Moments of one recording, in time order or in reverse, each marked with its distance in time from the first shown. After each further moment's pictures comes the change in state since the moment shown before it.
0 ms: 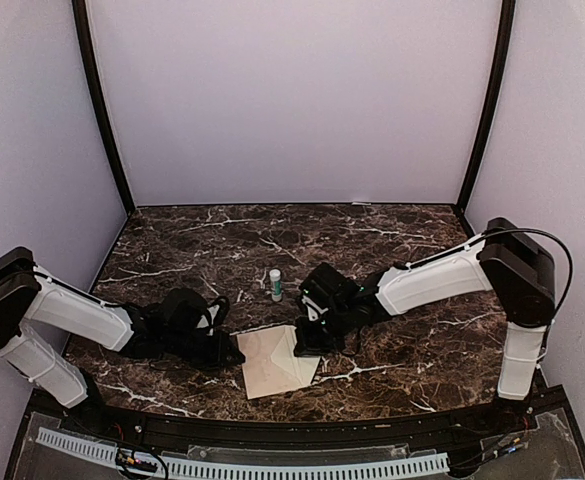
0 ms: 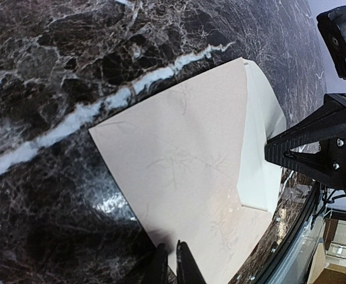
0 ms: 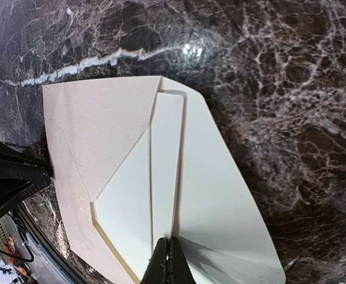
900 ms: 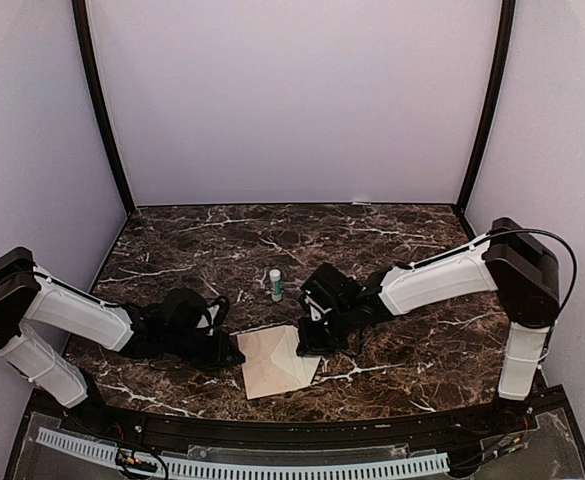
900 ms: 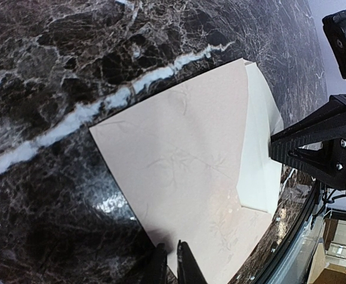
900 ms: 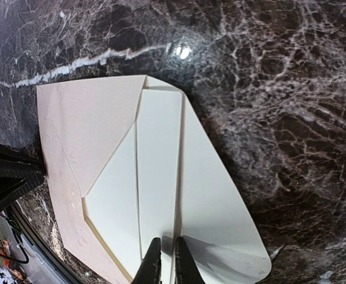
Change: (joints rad) left arm 0.000 -0.002 0.000 -0.001 0.000 0.000; right arm -0.002 -0.024 -0.011 -0.026 0.037 -0.003
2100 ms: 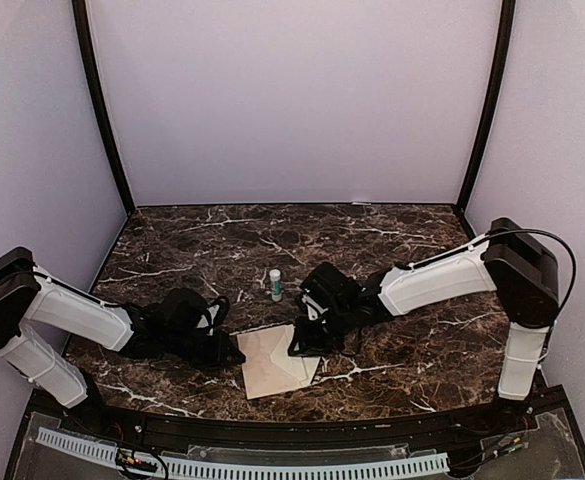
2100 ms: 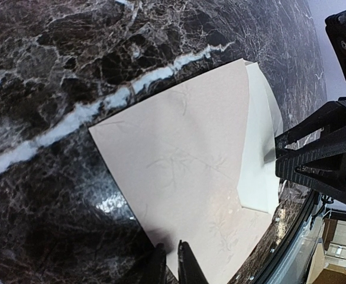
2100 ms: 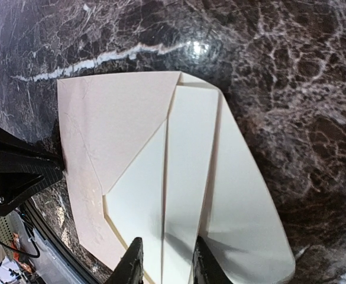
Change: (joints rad) left arm 0.000 0.000 0.000 0.001 0.001 -0.003; right arm 0.006 0.009 -0.001 0.053 -0.060 0.023
